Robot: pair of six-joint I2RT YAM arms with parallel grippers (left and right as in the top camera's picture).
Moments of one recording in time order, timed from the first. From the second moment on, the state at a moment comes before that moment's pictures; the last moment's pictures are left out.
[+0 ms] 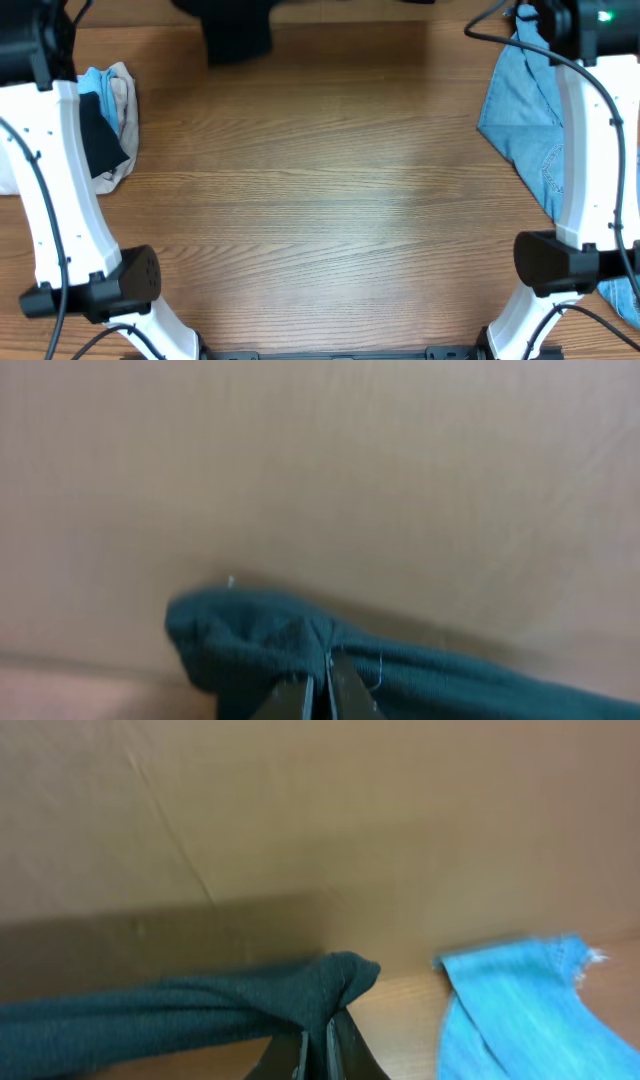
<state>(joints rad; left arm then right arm) 0.16 1.91 2.50 -0.80 0.28 -0.31 0.05 1.97 2.48 -0.97 0.12 0.20</state>
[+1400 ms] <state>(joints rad) 0.05 1.92 1.52 -1.53 0.14 -0.18 -0.06 1.92 1.51 -1.43 0.01 0.21</state>
